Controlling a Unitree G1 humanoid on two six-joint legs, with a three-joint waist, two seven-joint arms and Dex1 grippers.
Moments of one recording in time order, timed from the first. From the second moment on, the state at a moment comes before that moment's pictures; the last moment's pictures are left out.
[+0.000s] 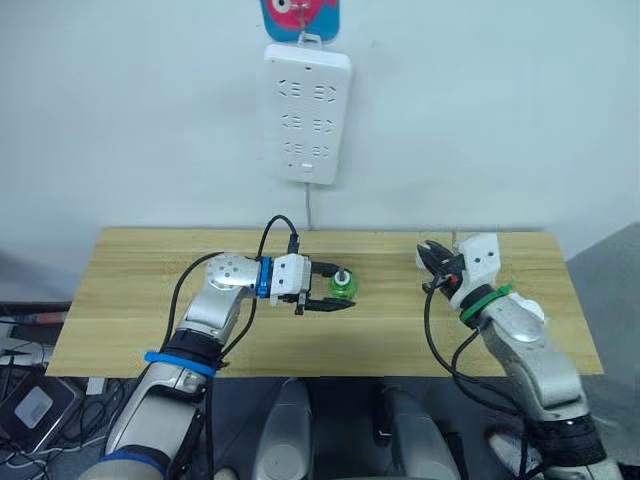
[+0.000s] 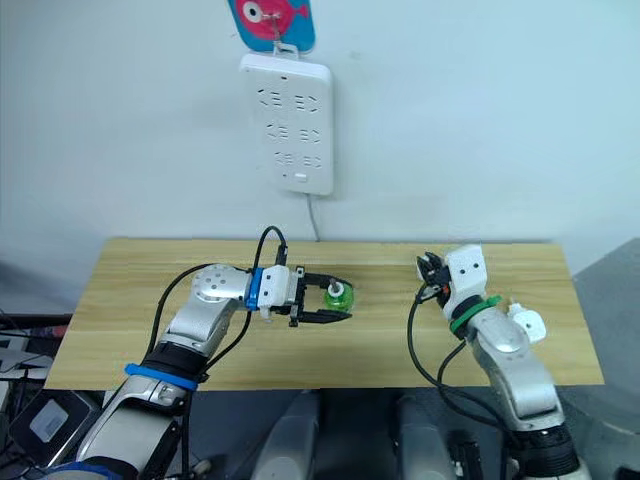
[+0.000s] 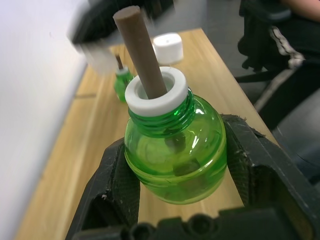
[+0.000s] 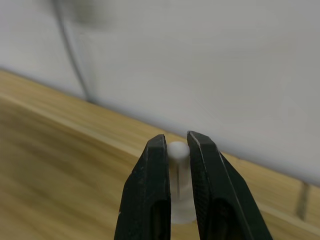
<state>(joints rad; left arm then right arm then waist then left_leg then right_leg) -0.60 0.42 -0.22 0.39 -0.24 -0.14 -1.31 -0.15 -0.34 0.06 -0.23 0.22 0.26 0.24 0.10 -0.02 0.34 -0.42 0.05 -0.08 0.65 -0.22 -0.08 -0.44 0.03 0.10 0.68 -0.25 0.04</state>
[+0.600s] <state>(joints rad) -0.61 0.49 -0.17 0.22 -0.27 0.03 -1.28 -0.31 -0.19 0.05 0.38 0.08 -0.21 0.22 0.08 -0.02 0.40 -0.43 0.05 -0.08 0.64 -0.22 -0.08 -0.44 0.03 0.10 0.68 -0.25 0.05</state>
